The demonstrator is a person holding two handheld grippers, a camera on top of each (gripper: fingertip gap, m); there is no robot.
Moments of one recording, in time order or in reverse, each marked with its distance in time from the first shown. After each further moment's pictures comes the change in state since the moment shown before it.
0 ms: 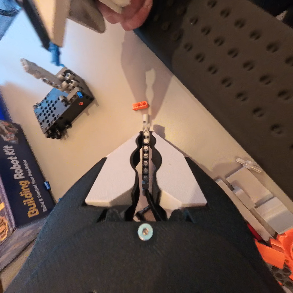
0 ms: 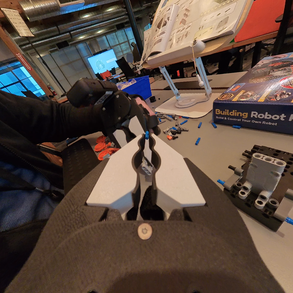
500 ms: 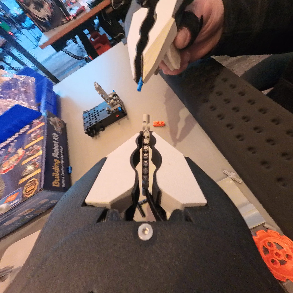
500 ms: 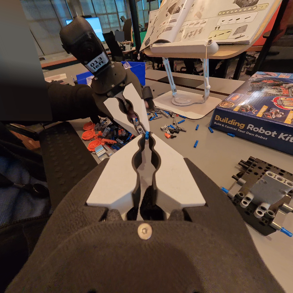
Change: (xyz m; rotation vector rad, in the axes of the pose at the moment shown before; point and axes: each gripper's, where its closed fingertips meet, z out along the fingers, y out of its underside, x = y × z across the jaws) left arm -0.017 -0.022 -0.056 0.271 -0.194 -0.151; right arm -0.023 0.006 0.014 -0.089 0.085 -0.193
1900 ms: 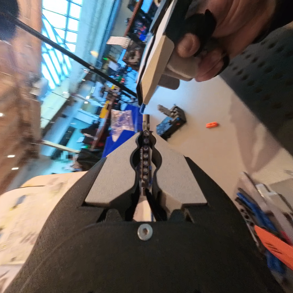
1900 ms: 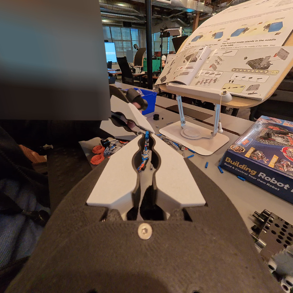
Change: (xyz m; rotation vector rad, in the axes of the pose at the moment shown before) left arm -0.019 -0.049 -0.058 0.010 -0.514 0.457; right arm -0.037 -0.056 0.027 0.126 -0.046 -0.100
